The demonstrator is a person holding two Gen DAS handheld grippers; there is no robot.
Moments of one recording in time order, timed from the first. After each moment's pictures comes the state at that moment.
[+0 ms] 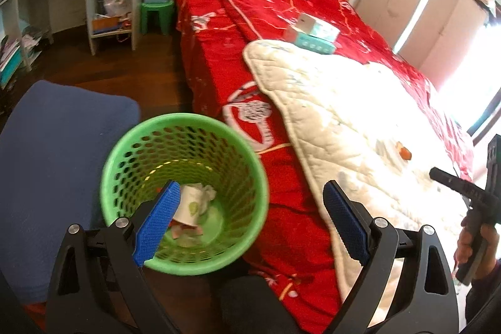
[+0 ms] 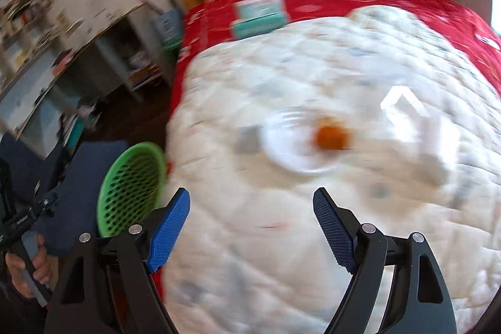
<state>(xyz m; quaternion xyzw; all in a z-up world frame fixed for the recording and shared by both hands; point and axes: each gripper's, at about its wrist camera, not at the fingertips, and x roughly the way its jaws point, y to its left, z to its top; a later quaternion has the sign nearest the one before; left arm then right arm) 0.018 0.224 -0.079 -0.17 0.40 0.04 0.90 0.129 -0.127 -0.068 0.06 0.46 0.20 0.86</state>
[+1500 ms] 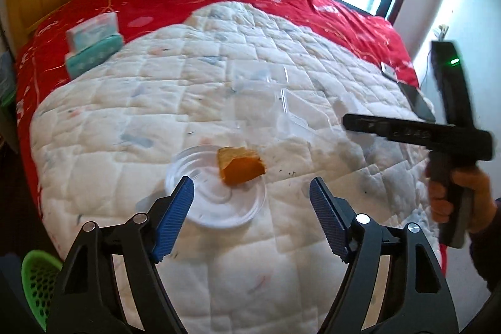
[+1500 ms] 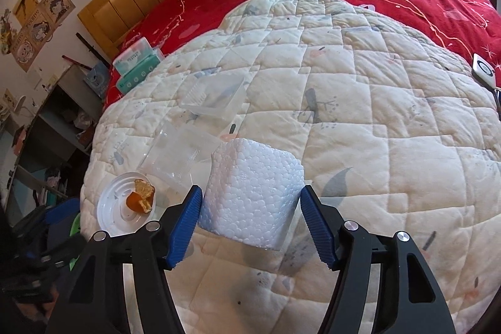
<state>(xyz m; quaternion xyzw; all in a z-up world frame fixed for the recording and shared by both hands) 0.186 -0.066 -0.086 0.03 0.44 -0.23 0.87 0.202 -0.291 -0.101 0.16 0.46 0.09 0.87</state>
